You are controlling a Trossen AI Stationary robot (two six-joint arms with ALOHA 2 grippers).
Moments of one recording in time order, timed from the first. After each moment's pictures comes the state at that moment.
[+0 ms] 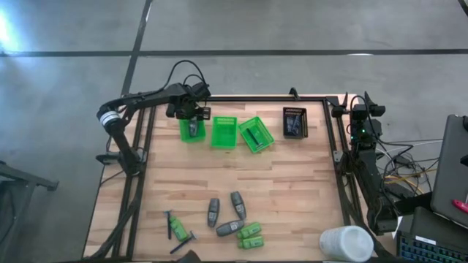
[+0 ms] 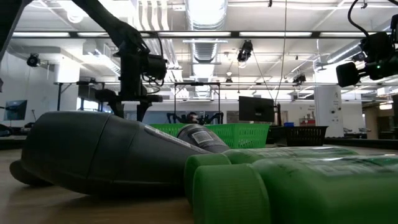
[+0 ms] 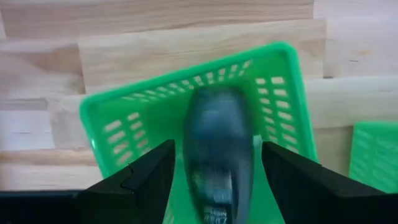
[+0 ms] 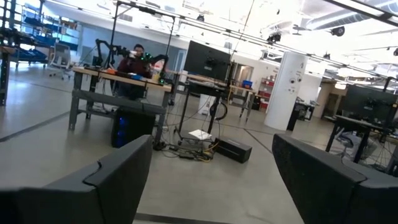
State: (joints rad) left arm 0.70 1.71 1.22 -0.90 -0.15 -0.80; right arm -1.47 0.15 0.01 0.35 0.16 -0.26
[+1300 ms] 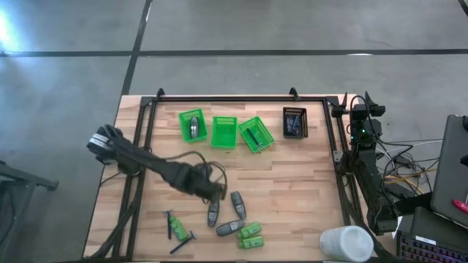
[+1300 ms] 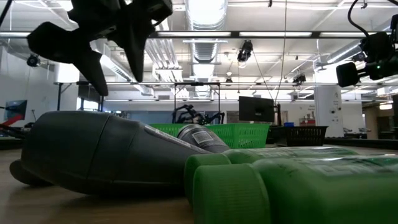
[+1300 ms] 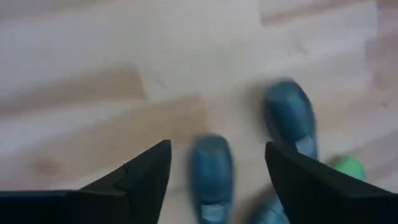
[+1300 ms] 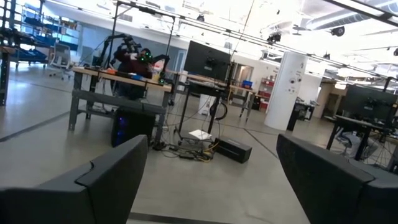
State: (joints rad) left arm -0.38 1.63 1.25 -0.82 -0.17 -1.69; right arm -1.47 0.15 0.01 0.35 0.16 -0.26
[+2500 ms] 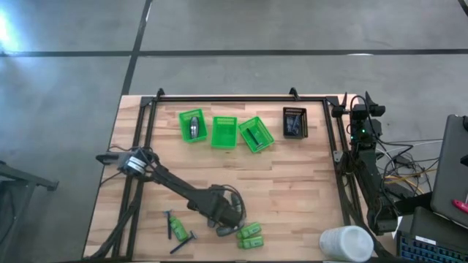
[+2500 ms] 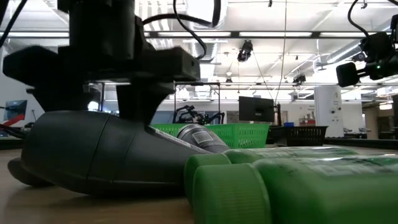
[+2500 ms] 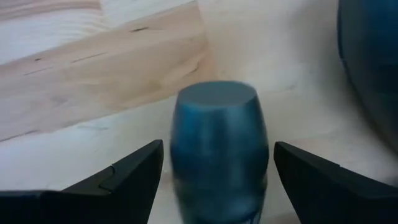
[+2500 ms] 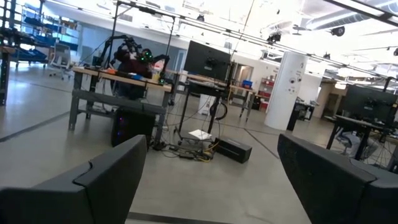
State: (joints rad) left arm -0.47 2.09 1.59 -1.02 -0.11 -1.77; right arm -1.47 0.15 0.01 0.35 0.16 -0.26
